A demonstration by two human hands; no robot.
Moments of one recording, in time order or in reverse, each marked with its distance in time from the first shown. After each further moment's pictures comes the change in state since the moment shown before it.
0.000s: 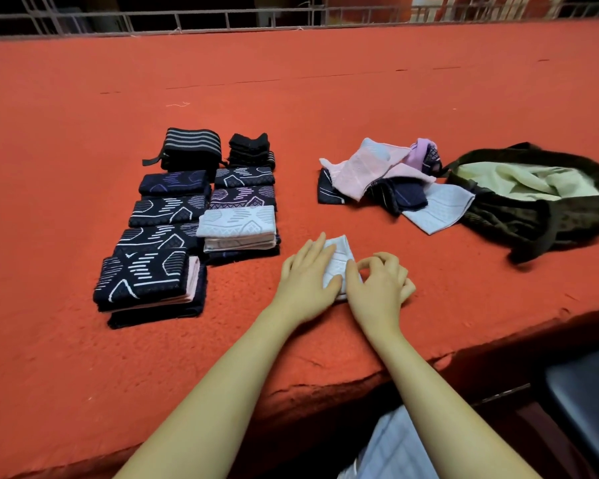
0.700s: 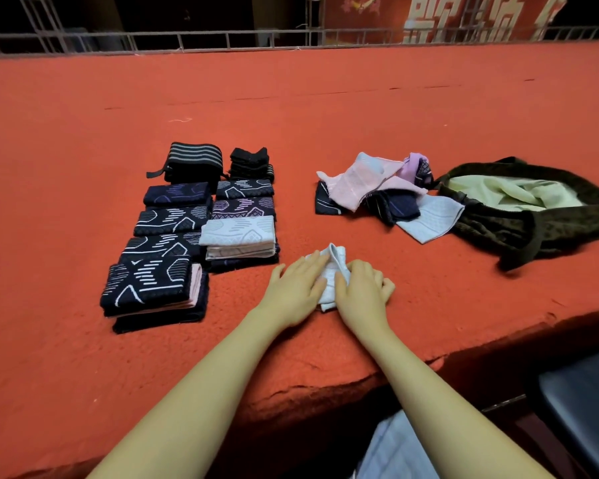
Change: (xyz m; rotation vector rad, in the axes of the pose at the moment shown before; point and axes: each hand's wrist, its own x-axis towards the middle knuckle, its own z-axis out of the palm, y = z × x) left_hand -0.006 -0.009 -0.015 0.132 -0.102 0.004; right_hand 0.003 0.000 0.008 -0.256 -0.137 -0.172
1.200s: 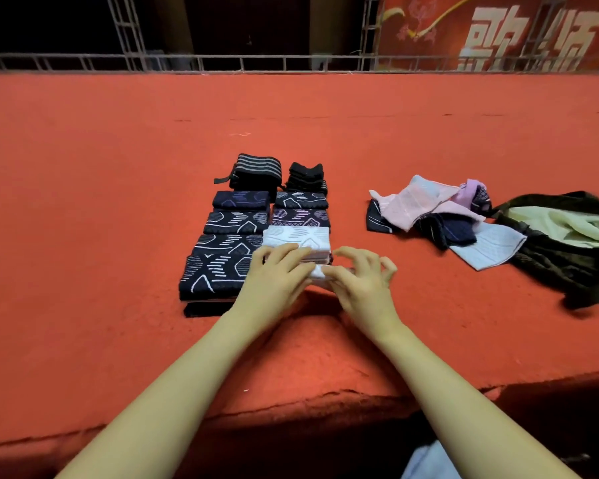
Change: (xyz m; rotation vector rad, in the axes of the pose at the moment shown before) left_hand -0.067 -0.072 -0.062 0.438 0.663 0.283; right_hand -0.001 -0.072 -0.006 0.177 0.364 -0.778
